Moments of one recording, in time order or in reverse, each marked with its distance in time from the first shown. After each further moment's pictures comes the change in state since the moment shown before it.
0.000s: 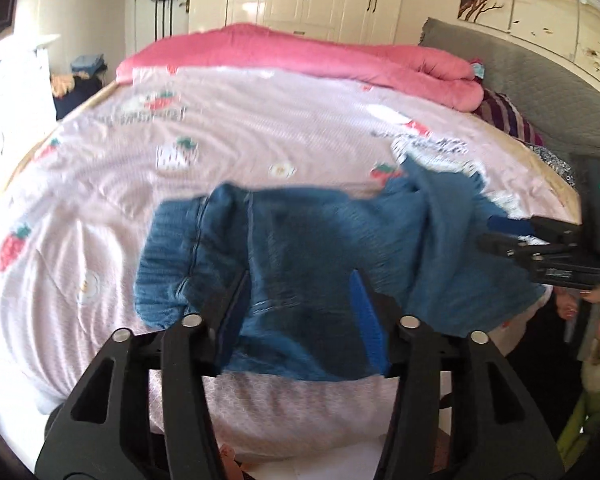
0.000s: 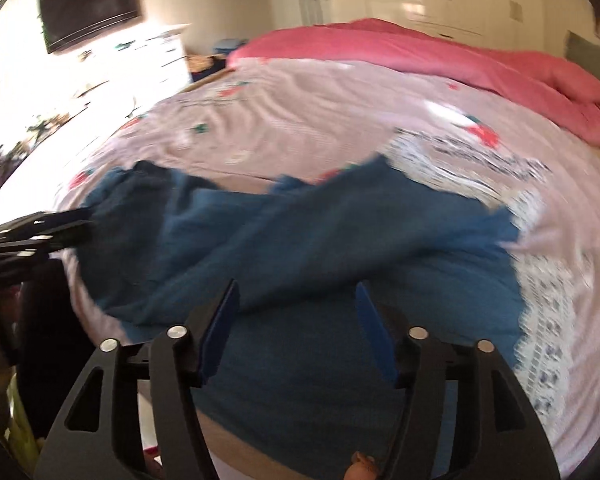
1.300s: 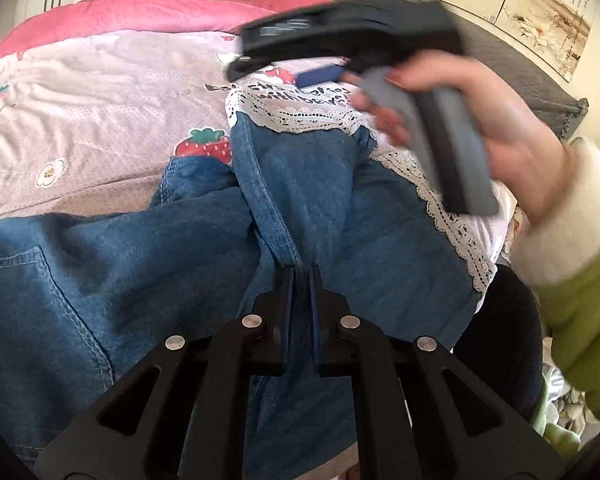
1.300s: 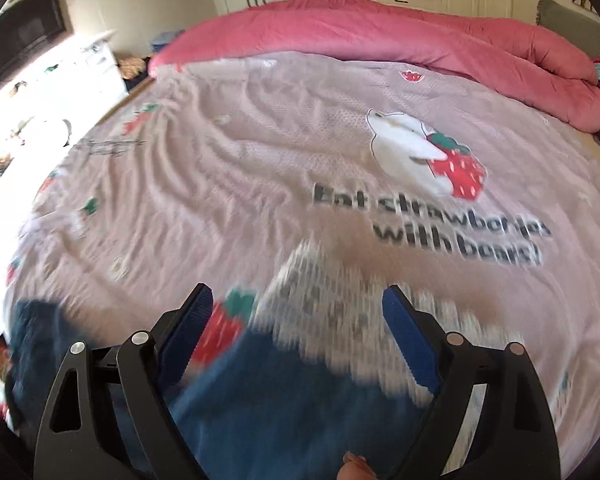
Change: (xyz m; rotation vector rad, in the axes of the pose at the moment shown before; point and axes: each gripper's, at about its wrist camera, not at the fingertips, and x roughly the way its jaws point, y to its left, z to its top) left arm 0.121 -0.111 0.018 0.104 0.165 -0.405; right arm 0.108 -0.080 0.155 0.093 0.131 -0.117
